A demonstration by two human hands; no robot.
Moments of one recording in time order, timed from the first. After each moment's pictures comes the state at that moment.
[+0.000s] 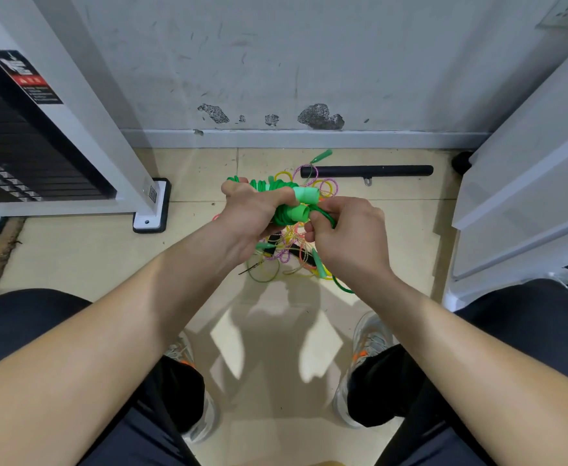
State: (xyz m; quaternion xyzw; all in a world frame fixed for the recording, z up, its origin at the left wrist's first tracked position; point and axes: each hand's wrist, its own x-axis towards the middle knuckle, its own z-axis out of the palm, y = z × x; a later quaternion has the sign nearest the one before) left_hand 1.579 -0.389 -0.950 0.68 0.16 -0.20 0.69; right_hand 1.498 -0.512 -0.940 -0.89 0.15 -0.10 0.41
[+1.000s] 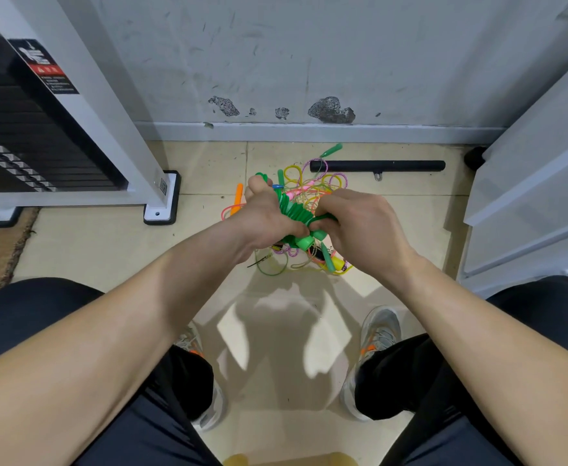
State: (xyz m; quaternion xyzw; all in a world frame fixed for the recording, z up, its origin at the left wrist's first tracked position) left_hand 1.578 -0.372 -0.974 0.85 0.00 -0.25 0.47; right_hand 1.512 -0.535 -0.962 -0.97 -0.14 -0.15 0.16
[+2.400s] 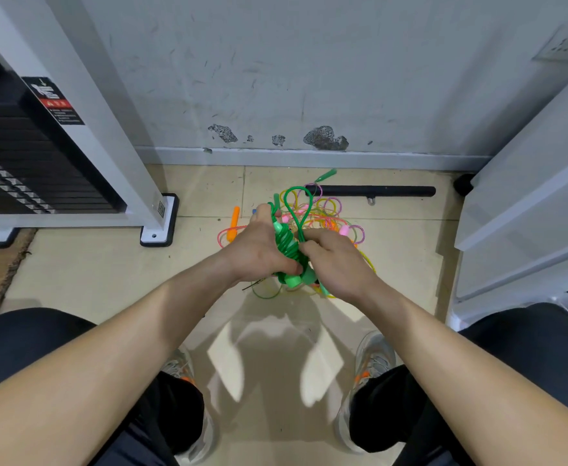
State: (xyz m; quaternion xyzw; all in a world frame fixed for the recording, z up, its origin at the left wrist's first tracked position) left_hand 1.570 -0.366 -0.957 0.85 -0.09 -0.27 0.44; right_hand 1.515 -0.513 -0.955 -0.90 0.04 0.08 0.42
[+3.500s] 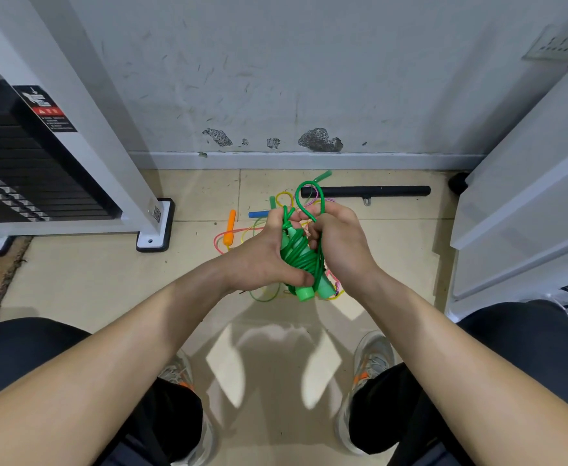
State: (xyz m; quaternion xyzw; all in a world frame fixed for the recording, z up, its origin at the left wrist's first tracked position) left_hand 1.559 -0.369 -0.940 0.76 -0.19 -0.35 0.52; right_hand 1.530 -0.511 -0.939 -0.70 0.21 -0.01 0.68
